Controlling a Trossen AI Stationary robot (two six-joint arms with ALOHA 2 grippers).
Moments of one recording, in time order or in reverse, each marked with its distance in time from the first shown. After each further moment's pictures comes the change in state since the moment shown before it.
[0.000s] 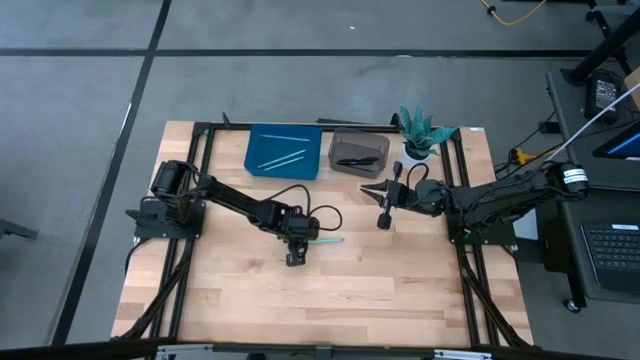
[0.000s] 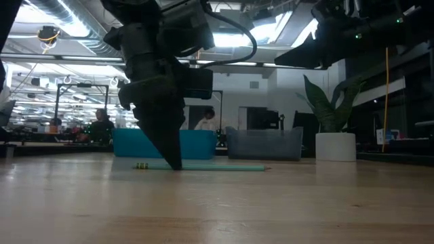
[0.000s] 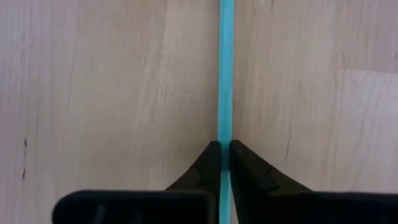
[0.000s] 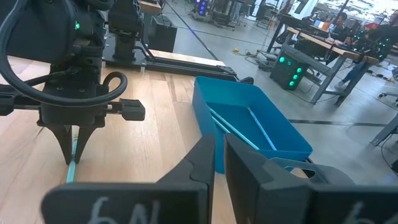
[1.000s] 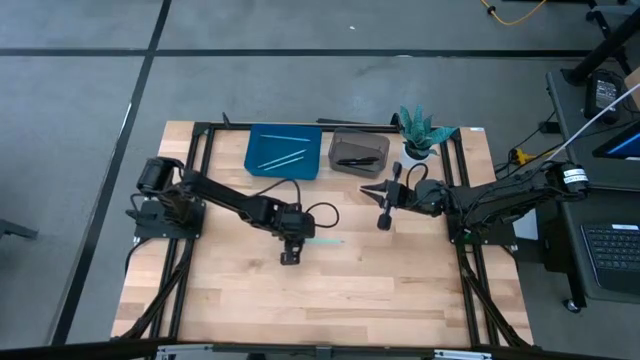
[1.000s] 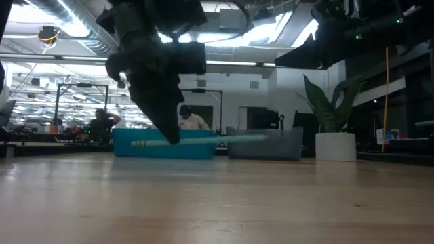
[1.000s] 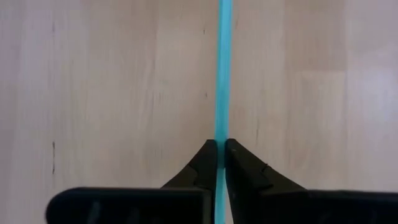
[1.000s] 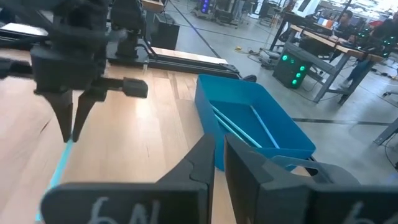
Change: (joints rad) left arm -0.004 -0.137 -0.005 -0.036 0.007 0.082; right arm 0.000 0.000 0.000 -0.010 -0.009 0.005
